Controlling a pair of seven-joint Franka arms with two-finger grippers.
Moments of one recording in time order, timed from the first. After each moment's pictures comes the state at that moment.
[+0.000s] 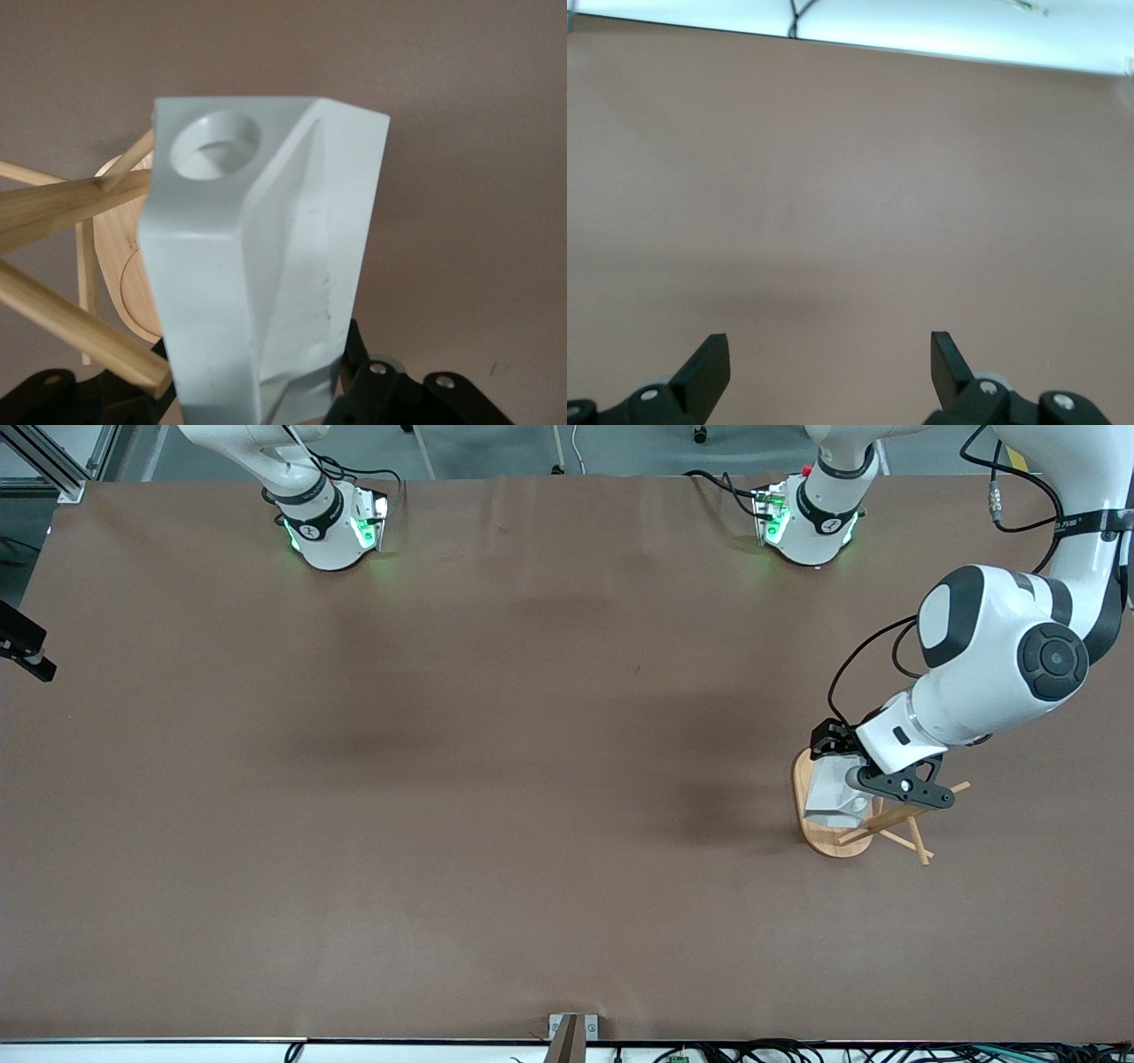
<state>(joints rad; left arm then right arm) 0.17 0.24 -0.37 -1.84 -0.06 2.04 0.10 0.08 0.01 -0.18 -1.46 -0.02 1.62 -0.17</state>
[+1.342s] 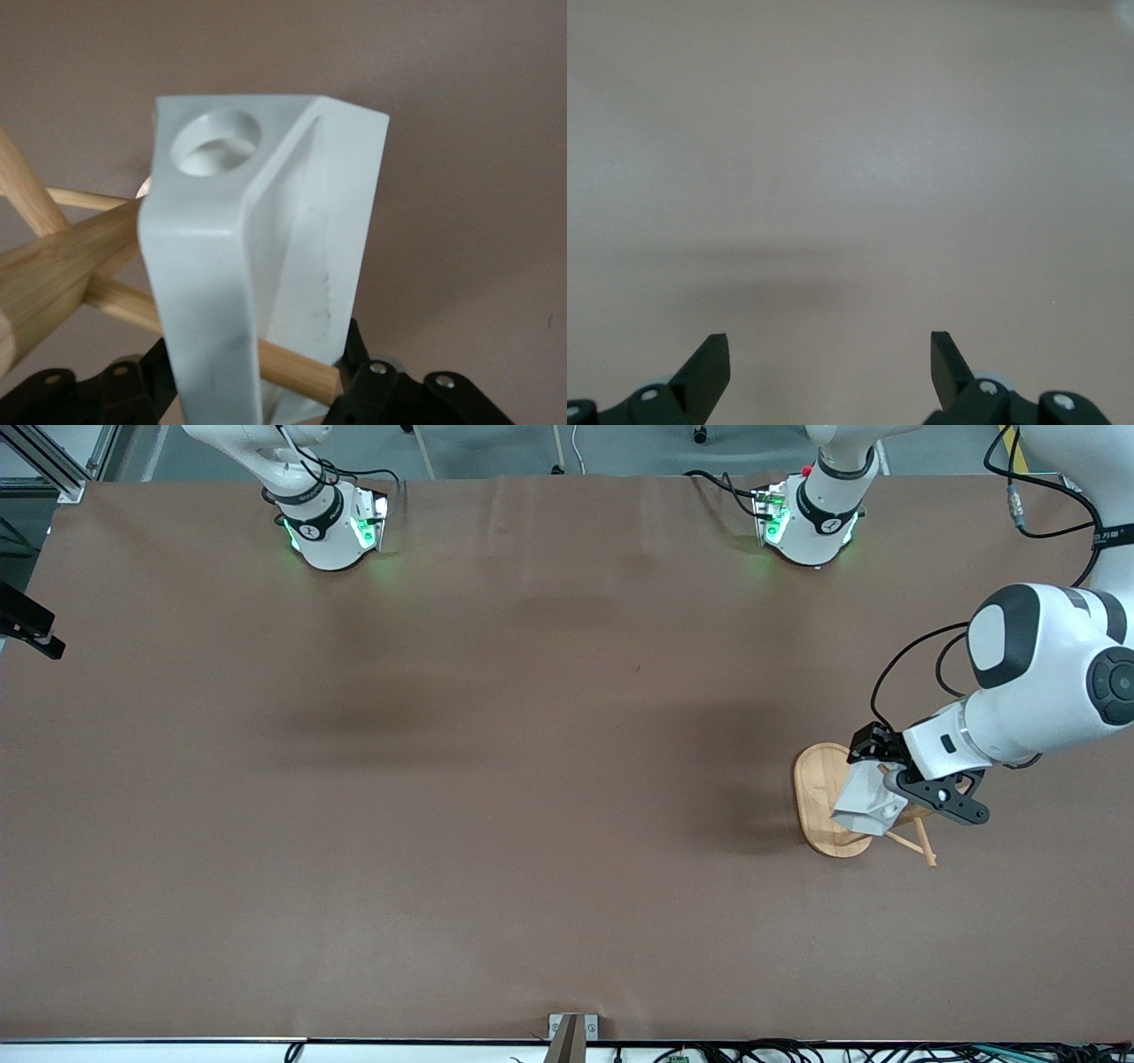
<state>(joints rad) 0.26 0.30 -0.37 -1.77 -0.06 2.00 0.36 -0.04 -0.05 -0.08 -1.55 -0.03 1.58 -0.14</state>
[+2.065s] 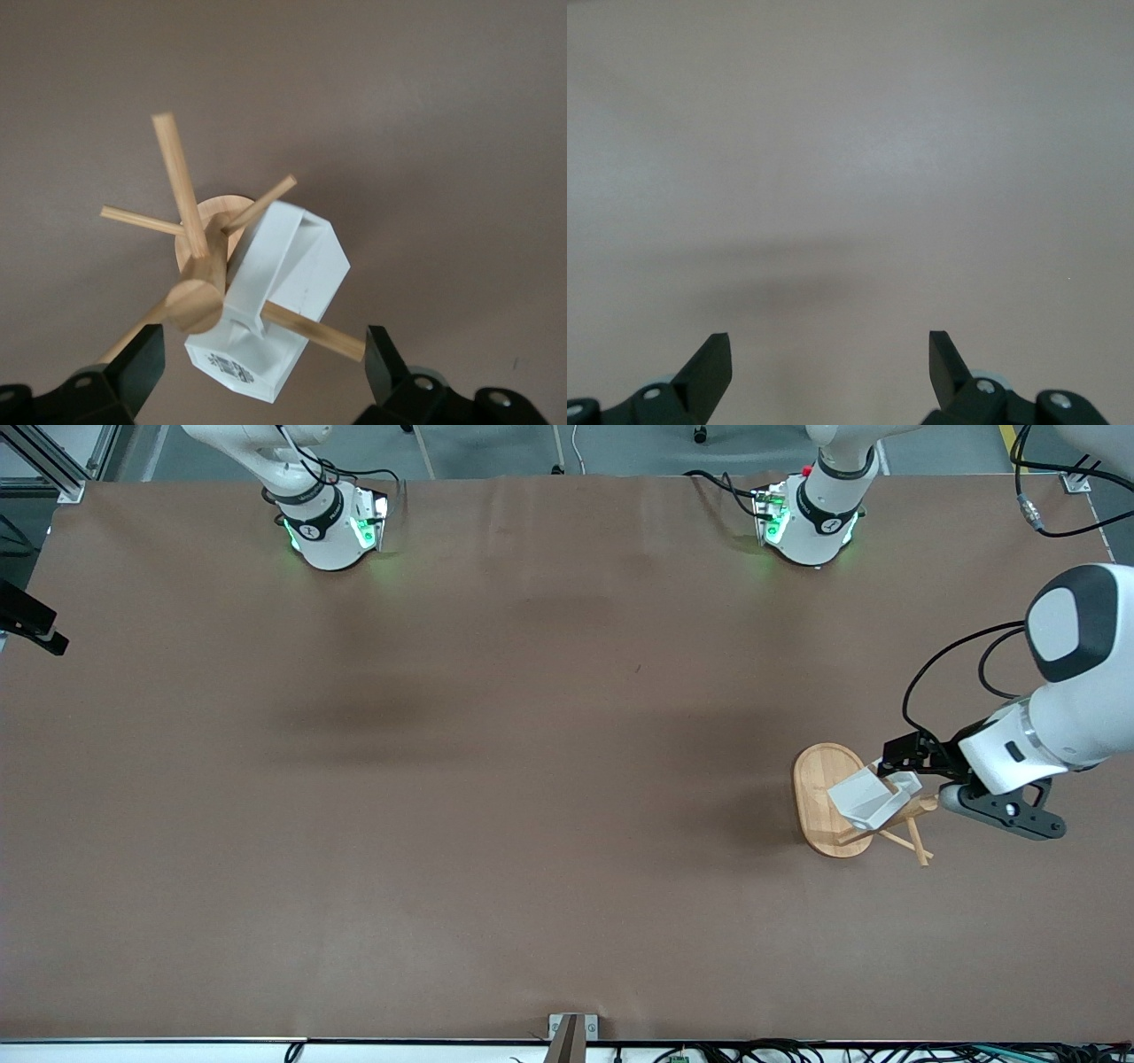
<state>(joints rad) 0.27 0.31 -0.36 -1.58 -0.06 1.90 0.22 -0.04 -0.05 -0.09 -1.54 0.00 1.55 -0.07</state>
